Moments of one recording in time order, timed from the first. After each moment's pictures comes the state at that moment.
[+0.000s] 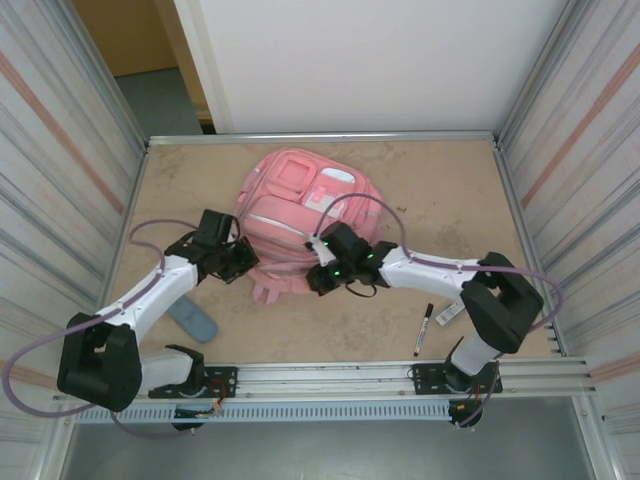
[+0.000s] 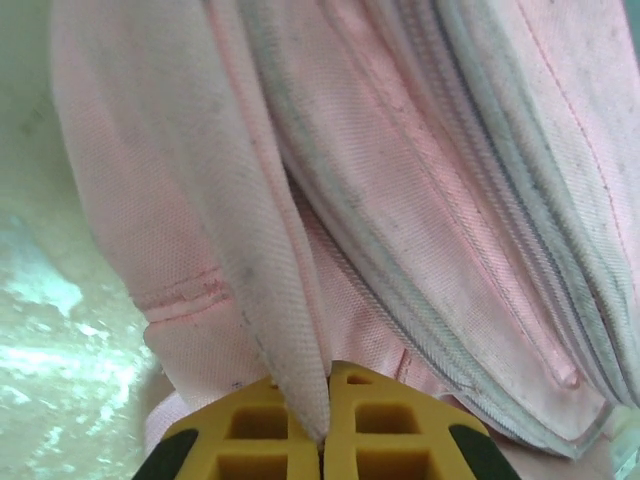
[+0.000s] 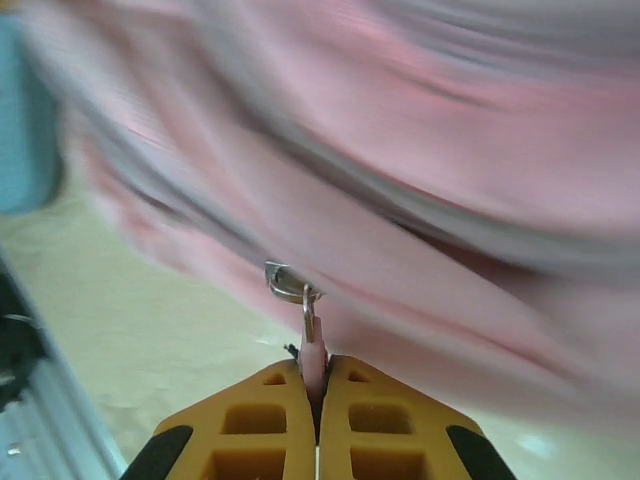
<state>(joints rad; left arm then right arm) -0.28 1.22 0.75 -0.53 0.25 -0.83 0.84 1.57 0.92 -0.29 -0.27 0.39</state>
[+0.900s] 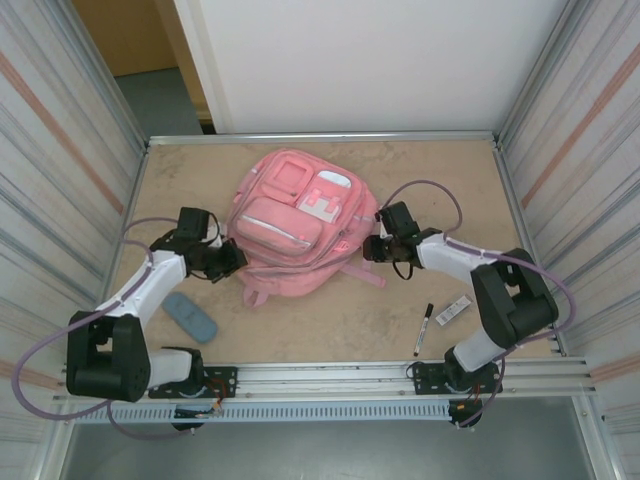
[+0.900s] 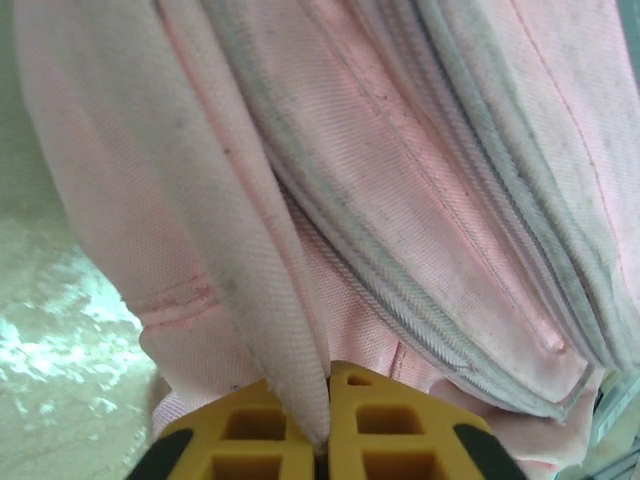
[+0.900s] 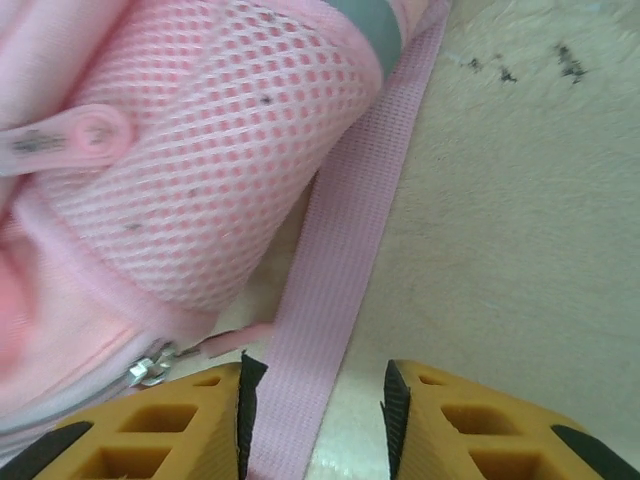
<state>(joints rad) -0.16 1.25 0.76 -0.63 0.44 -0.56 0.47 1.54 0.80 -0.24 -0.04 0.41</state>
